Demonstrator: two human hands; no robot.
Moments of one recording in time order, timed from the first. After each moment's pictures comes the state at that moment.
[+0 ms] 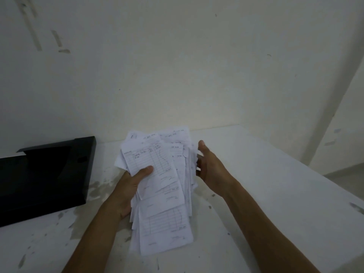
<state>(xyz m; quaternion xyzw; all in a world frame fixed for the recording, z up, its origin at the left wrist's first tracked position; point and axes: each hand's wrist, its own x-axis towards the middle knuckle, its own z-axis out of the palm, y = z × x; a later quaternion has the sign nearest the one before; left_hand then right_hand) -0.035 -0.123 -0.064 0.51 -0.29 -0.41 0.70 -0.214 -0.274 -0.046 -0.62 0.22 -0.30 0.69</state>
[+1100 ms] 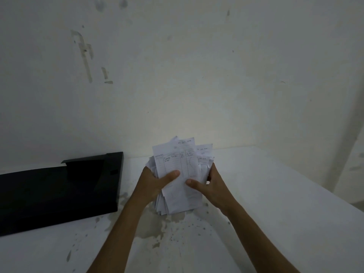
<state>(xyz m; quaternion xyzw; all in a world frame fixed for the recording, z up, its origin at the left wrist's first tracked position) -0.016 -0.117 -0.024 0.57 -0.45 -0.21 0.66 -0.181 -0.242 -0.051 -0.75 0.23 -0.37 0.50</state>
